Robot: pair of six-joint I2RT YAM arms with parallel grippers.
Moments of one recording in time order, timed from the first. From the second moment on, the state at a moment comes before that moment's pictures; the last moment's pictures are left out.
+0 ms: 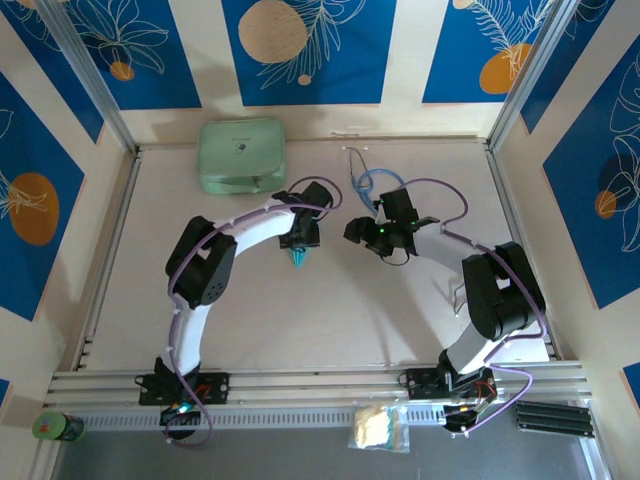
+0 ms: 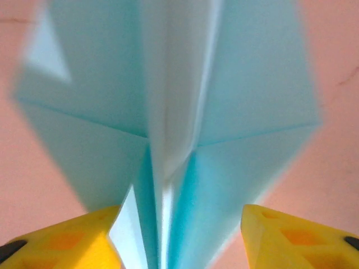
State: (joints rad) left arm -0.68 2.08 1.60 -0.81 -0.20 -0.72; right arm 0.36 1.63 0.94 -0.25 -0.36 0.71
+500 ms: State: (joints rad) left arm -0.63 1.62 1.35 -0.68 -0.35 -0.72; right arm 0.32 1.48 1.06 -0.37 -0.22 0.56
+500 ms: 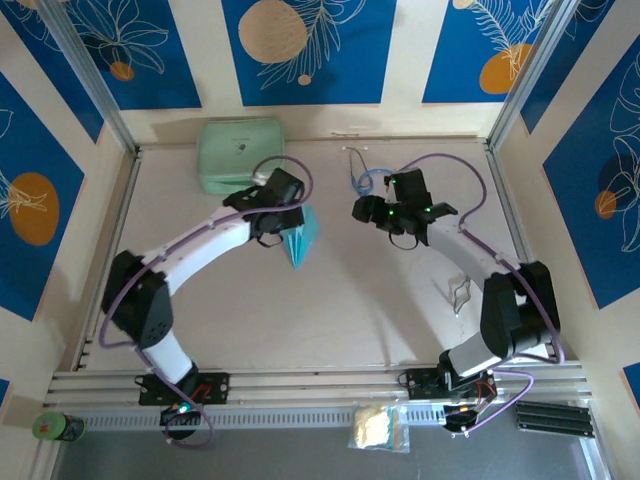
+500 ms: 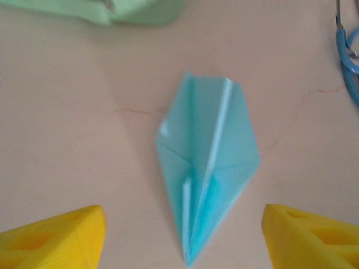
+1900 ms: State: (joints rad) left arm -0.04 1.38 0.26 0.77 -0.06 0.03; right arm 0.03 1.49 0.39 0.68 0.05 0.13
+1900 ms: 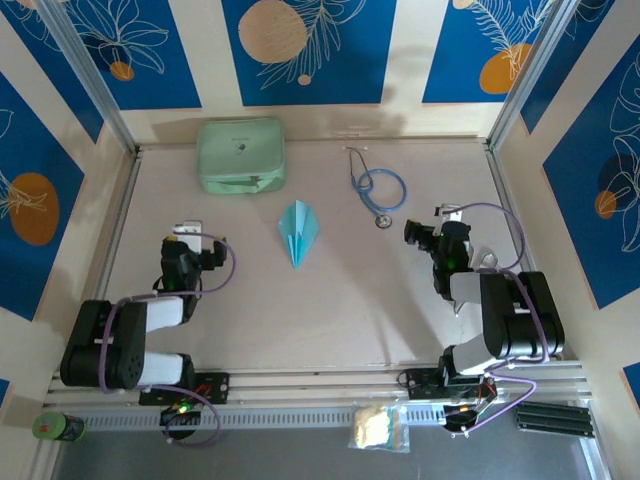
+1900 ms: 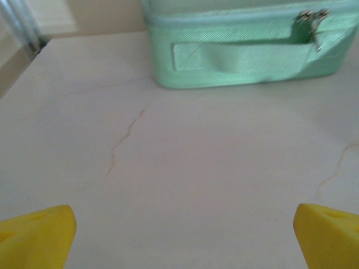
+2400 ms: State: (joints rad) left arm -0.06 1.57 0.34 0.91 -0.08 0.03; right arm 0.03 1.52 0.39 0.72 0.02 0.13
